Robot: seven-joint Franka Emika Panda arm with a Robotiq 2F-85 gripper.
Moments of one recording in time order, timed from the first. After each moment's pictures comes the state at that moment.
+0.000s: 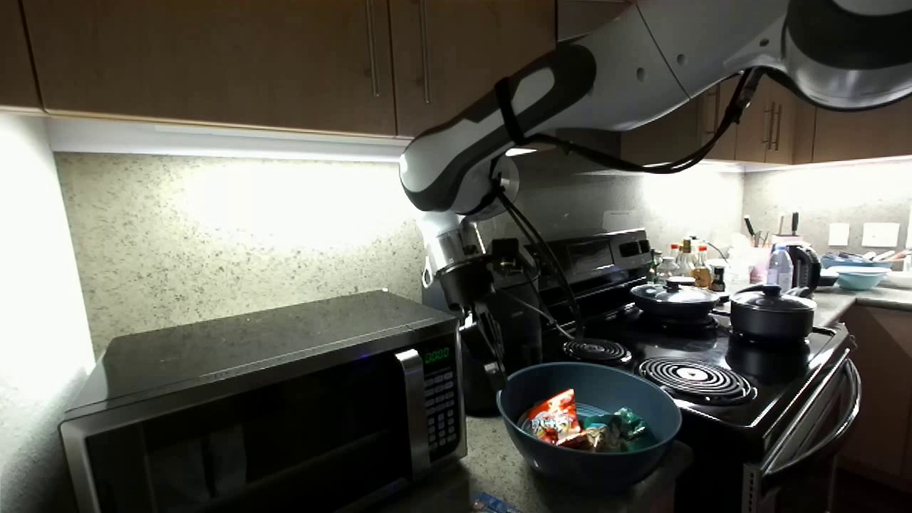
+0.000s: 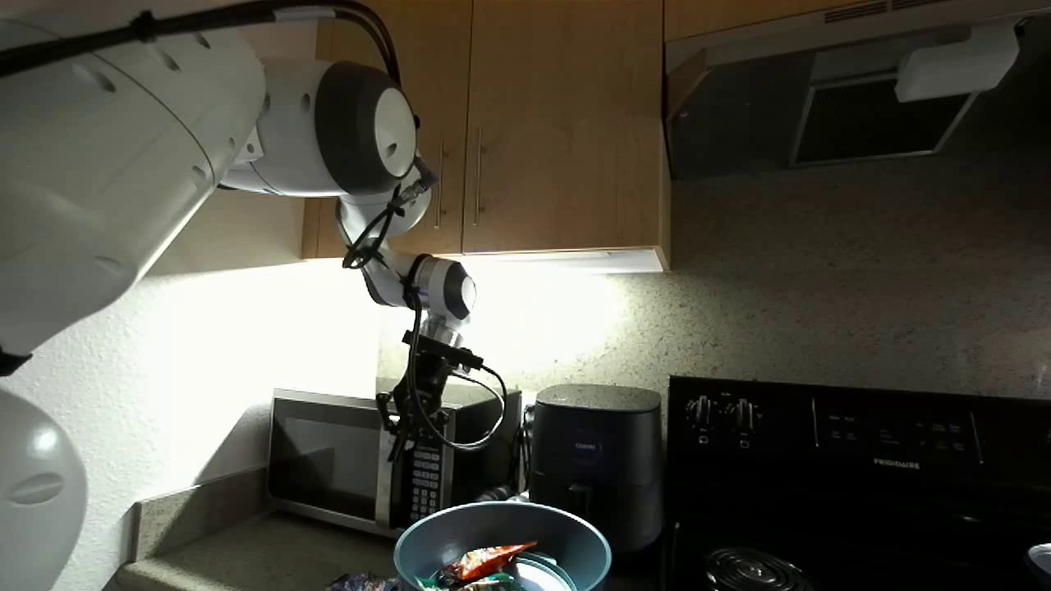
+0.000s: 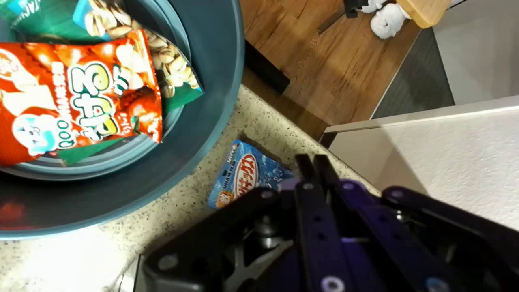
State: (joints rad) arm 0.10 0.52 0.14 -1.49 0.06 1.53 -0.43
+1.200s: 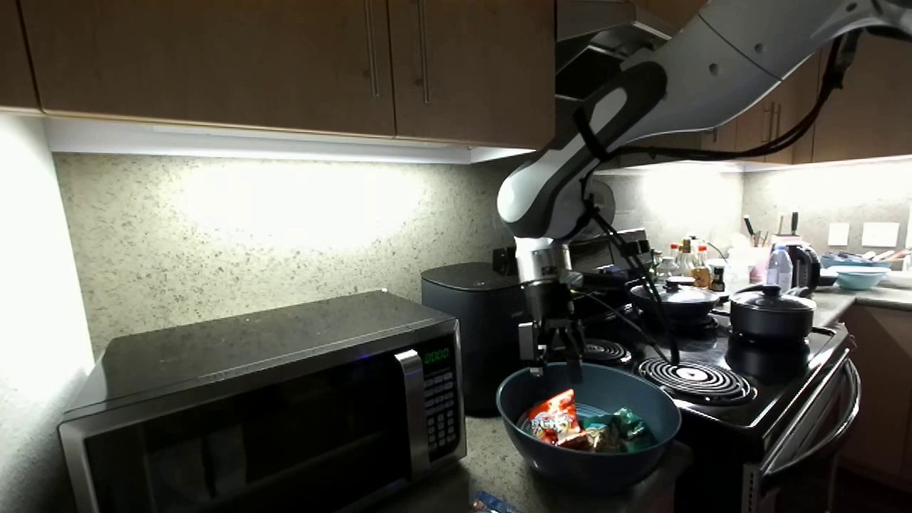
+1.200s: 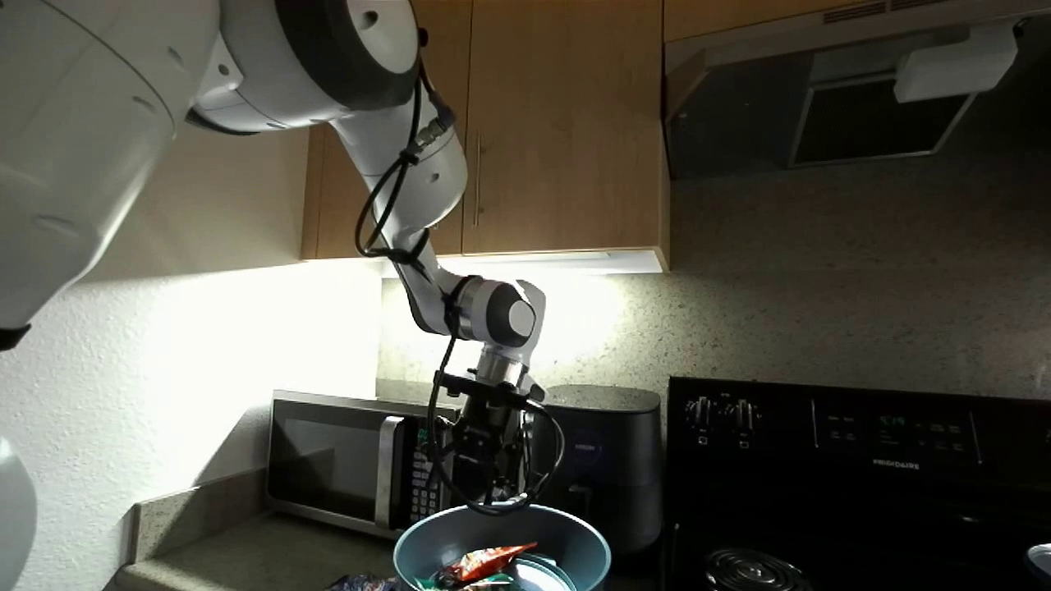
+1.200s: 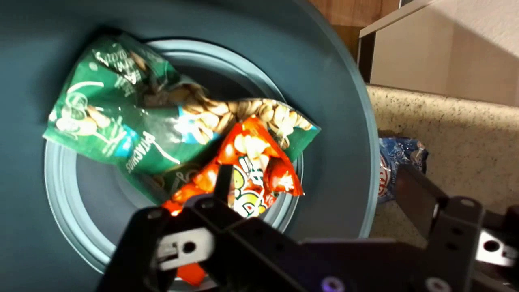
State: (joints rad) arm -0.04 0.33 0.03 -1.91 0.16 1.92 -0.21
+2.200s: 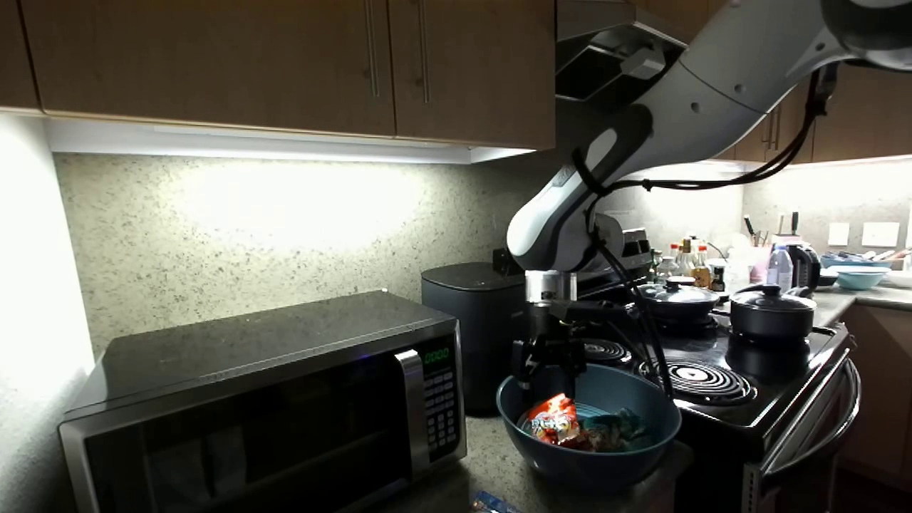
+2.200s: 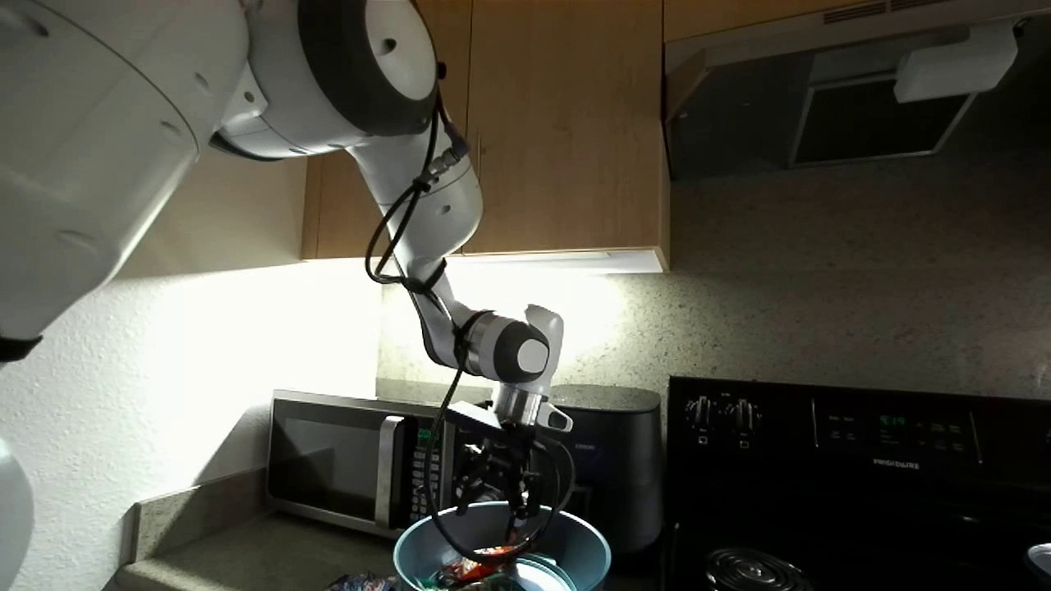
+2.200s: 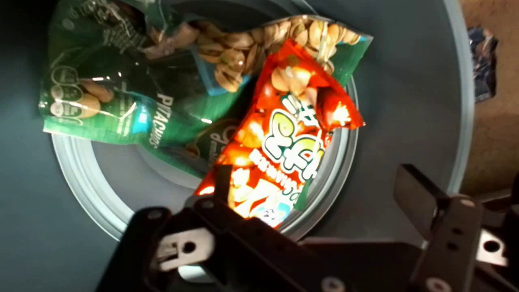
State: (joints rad) arm -0.05 0.41 -0.01 -1.94 0.23 2.18 -0.05
